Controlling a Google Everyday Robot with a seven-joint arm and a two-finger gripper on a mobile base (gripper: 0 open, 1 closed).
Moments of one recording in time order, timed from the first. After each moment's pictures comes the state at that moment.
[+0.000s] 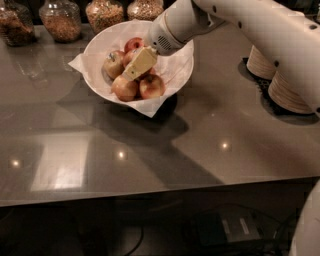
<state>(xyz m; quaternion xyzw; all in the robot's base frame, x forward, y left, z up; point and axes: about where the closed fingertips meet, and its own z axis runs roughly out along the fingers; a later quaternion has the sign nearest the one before) 0.669 0.042 0.936 -0.55 0.72 0.18 0.37</state>
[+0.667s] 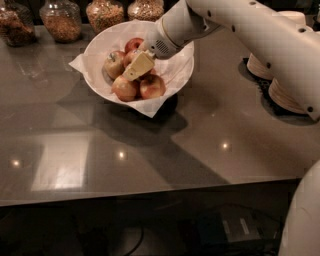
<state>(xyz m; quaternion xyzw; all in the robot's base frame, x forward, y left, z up) 0.674 0.047 0.923 -0.55 0.73 0.18 0.36</state>
